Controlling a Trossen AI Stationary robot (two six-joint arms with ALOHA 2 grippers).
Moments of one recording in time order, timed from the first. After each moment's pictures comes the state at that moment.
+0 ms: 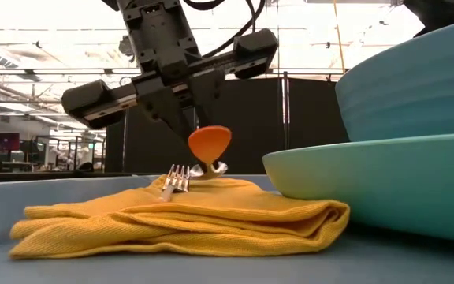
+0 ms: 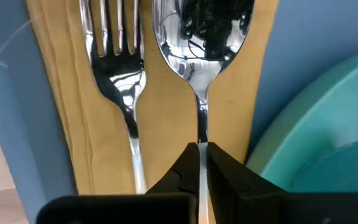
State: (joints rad) left arm -0.32 1.99 1.39 -0.52 0.00 -1.95; right arm 0.71 0.20 0.01 0.52 0.63 -0.04
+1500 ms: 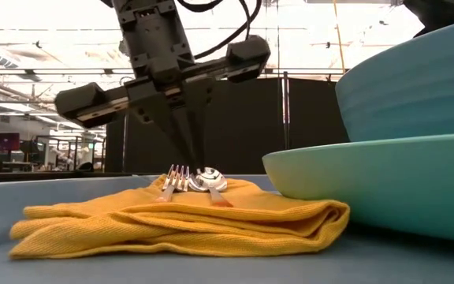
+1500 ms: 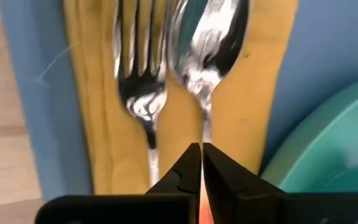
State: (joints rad) left arm -0.33 1.99 1.39 -0.57 -0.05 -1.97; right arm 0.71 0.20 0.02 0.52 0.63 -0.04
